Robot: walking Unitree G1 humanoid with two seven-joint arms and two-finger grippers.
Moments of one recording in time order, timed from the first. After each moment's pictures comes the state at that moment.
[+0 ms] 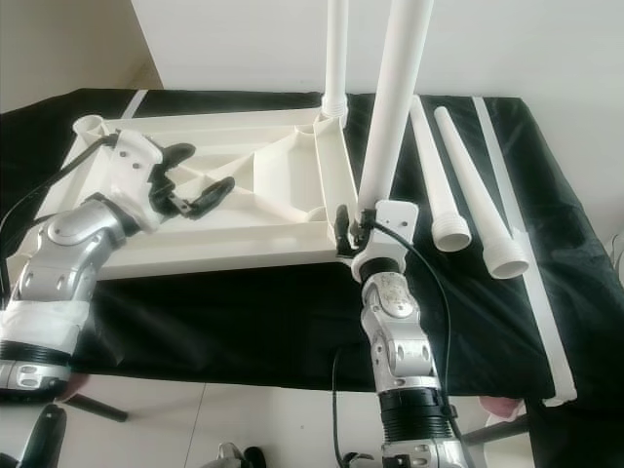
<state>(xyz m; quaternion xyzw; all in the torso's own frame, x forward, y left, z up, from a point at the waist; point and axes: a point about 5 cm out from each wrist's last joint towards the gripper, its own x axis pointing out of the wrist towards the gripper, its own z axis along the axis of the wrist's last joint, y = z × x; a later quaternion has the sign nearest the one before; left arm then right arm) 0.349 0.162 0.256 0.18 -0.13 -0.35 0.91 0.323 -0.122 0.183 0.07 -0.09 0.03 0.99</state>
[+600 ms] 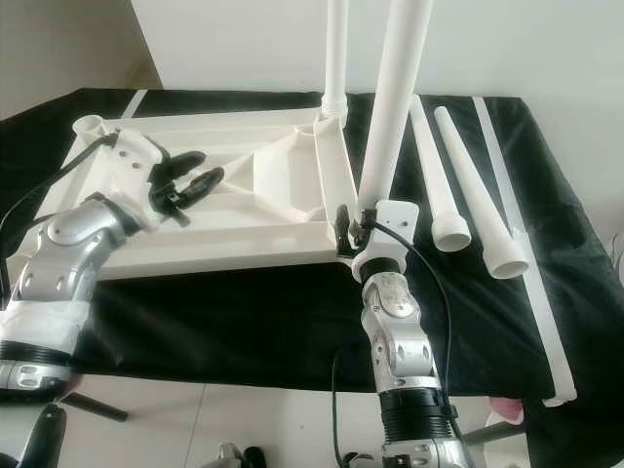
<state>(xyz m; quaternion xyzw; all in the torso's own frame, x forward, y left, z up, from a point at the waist) 0.349 0.162 0.256 0.18 -0.14 -0.35 0.91 0.323 -0.122 0.182 0.07 -0.09 0.02 0.99</state>
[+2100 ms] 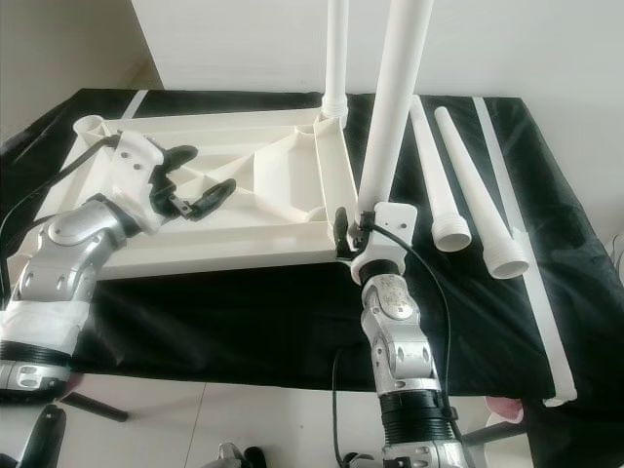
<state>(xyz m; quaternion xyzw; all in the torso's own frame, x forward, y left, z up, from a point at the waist) 0.349 0.162 0.255 0.18 -0.13 -0.35 0.91 0.322 -0.121 0.181 0.07 -0.09 0.03 0.99</state>
